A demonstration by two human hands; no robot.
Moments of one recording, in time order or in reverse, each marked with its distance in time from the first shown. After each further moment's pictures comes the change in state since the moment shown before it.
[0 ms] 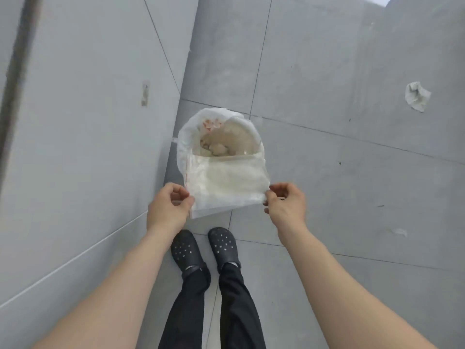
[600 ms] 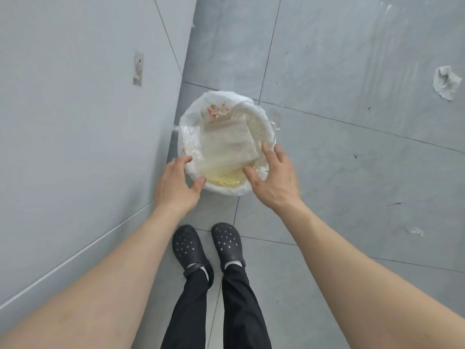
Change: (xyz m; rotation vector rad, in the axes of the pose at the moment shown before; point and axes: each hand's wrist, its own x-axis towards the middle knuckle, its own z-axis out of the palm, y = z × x) left_hand 0.065 -0.009 0.030 0.344 -0.060 0.183; right_hand 0.055 -0.010 0.049 -0.626 -0.198 -0.396
